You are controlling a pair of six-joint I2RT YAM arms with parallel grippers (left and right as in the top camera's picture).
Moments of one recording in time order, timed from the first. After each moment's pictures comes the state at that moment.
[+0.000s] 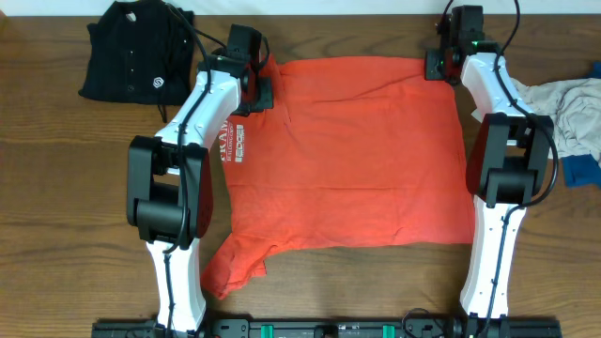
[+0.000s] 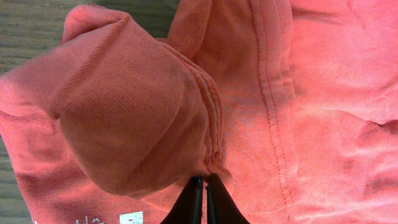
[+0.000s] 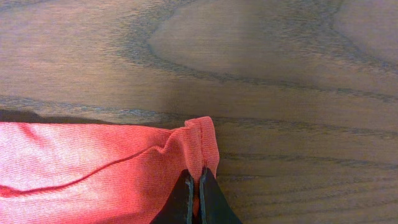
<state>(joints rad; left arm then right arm) -0.22 2.17 1.71 -0.74 0.02 -0.28 -0.03 2.53 2.09 -0.60 0.01 0.01</state>
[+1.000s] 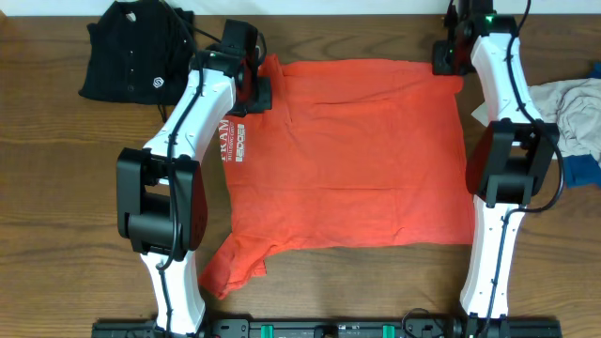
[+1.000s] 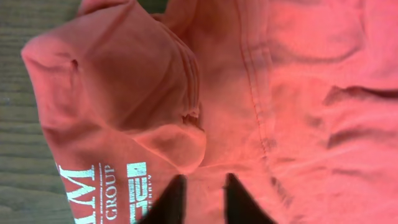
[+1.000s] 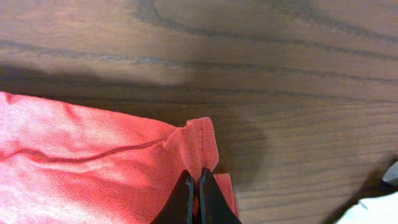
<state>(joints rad) -0.22 2.09 1.71 -0.84 0.07 -0.24 -0.03 2.53 2.35 -1.02 0.03 0.01</state>
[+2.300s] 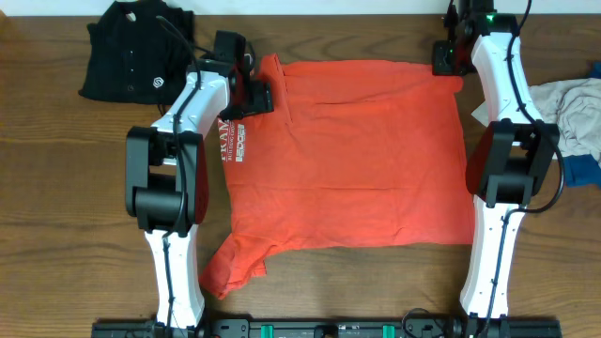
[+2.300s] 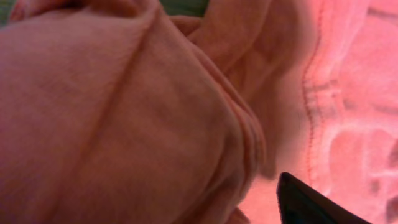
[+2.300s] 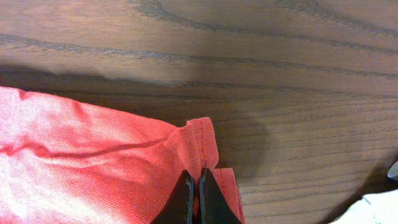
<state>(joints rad) -0.15 2.26 1.71 -0.70 0.18 -0.30 -0.03 2.53 2.36 -1.03 0.02 0.01</state>
